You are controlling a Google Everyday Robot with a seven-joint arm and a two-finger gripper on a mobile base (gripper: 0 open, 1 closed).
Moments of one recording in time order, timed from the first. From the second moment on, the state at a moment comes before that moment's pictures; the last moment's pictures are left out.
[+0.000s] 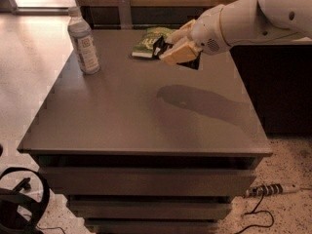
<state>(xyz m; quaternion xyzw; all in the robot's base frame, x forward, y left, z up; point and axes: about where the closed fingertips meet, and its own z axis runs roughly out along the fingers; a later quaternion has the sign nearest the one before) 0.622 -0.057 0.951 -0.55 0.67 0.14 0.47</state>
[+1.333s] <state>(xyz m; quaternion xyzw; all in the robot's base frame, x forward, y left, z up) 0.684 0.064 0.965 -0.56 0.60 0.18 0.54</state>
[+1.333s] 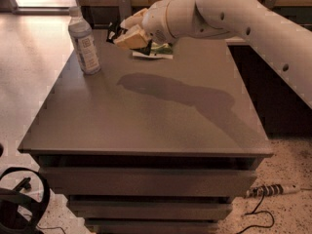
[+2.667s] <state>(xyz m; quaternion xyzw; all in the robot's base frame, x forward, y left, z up) 0.744 0.105 0.905 -0.54 0.65 0.19 0.50</state>
